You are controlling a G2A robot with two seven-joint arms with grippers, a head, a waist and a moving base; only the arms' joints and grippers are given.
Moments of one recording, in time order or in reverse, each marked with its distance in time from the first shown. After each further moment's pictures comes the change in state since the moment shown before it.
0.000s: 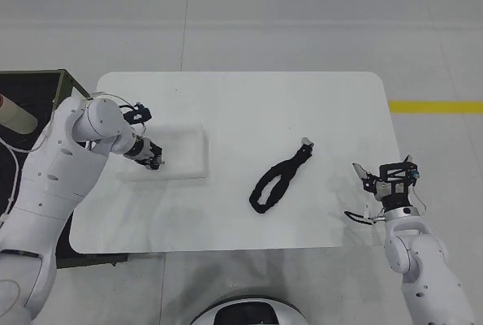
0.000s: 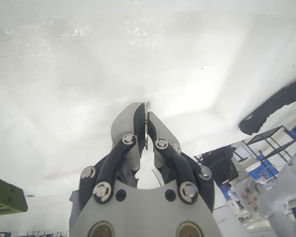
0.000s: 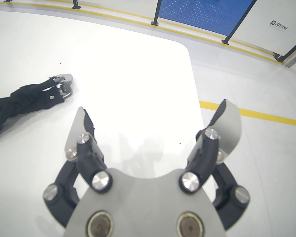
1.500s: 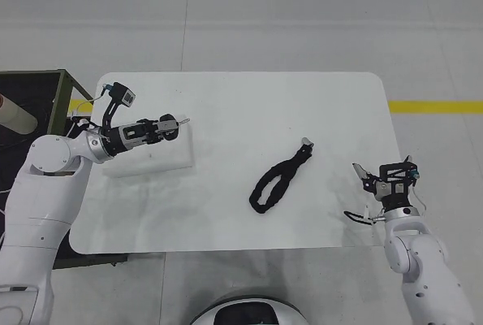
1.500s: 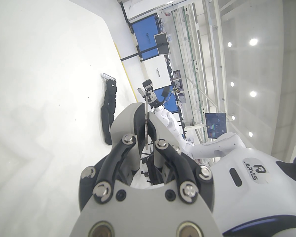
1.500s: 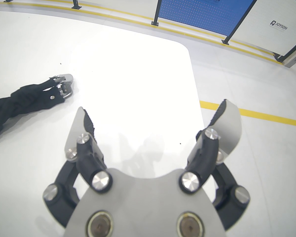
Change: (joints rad) left arm 0.319 -0.004 -0.363 -0.007 -1.035 -0.710 0.307; right arm 0.000 0.000 0.000 0.000 0.000 0.000 0.000
